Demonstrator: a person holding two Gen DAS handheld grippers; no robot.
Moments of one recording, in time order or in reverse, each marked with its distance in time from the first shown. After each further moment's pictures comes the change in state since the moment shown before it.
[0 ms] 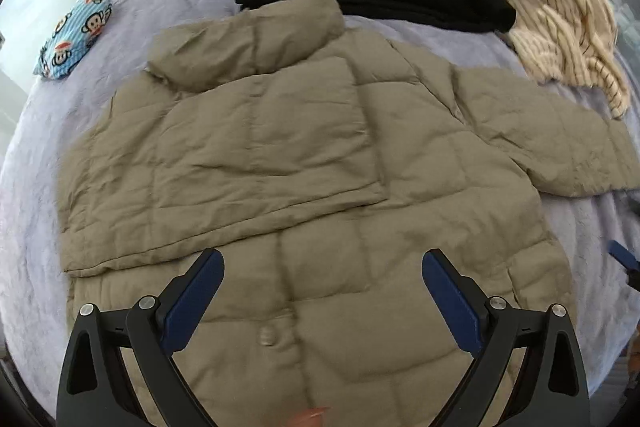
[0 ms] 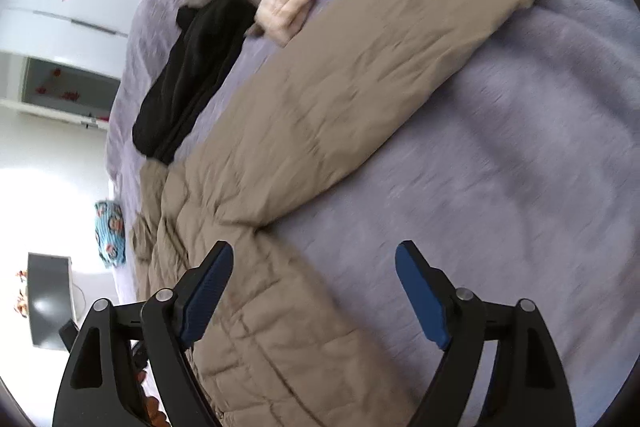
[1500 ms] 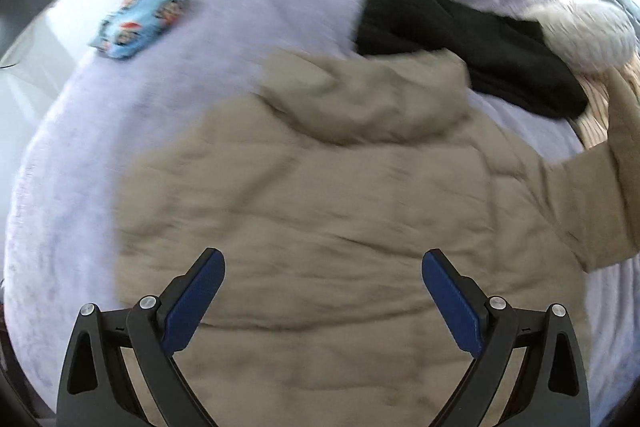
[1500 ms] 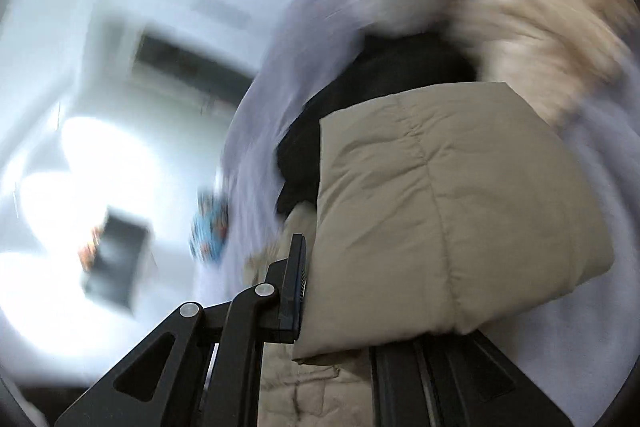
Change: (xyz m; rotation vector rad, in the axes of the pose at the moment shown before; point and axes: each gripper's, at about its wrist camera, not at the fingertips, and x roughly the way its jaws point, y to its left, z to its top) left arm -0.012 0.121 0.027 -0.206 -0.122 0.092; right arm 0.055 0.187 0.062 -0.358 -0.028 0.399
